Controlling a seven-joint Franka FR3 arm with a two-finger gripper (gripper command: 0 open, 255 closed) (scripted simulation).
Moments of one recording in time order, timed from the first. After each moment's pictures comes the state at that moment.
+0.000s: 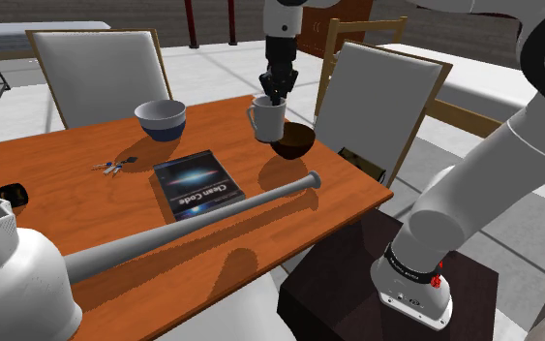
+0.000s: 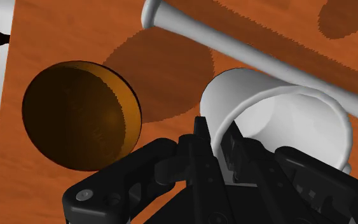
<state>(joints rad) -0.07 -0.26 0.13 -1.92 0.11 1.58 0.04</state>
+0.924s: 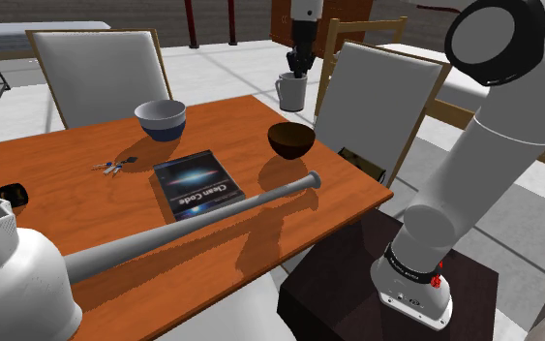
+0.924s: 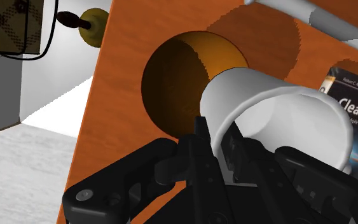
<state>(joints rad) -0.20 -0.04 -0.05 -1.63 0.05 1.49 -0.26</state>
